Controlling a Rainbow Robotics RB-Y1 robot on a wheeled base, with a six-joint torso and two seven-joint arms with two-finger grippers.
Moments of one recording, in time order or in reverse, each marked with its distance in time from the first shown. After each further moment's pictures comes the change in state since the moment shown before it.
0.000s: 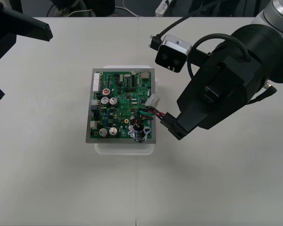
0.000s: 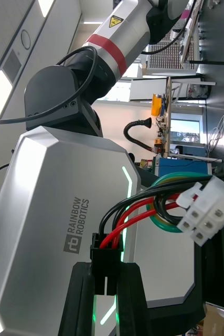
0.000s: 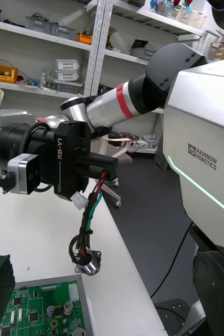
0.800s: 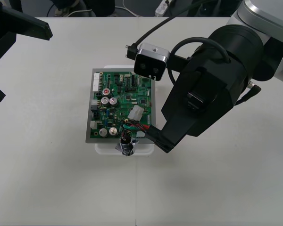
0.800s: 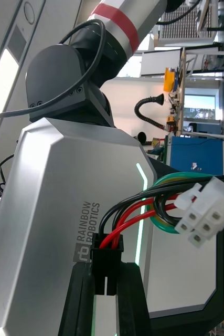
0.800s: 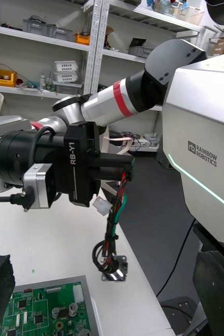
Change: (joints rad) right arm -0.104 0.036 0.130 0.007 -0.067 0.000 0.000; left arm 0.000 0.000 0.000 -0.003 0.000 0.000 -0.034
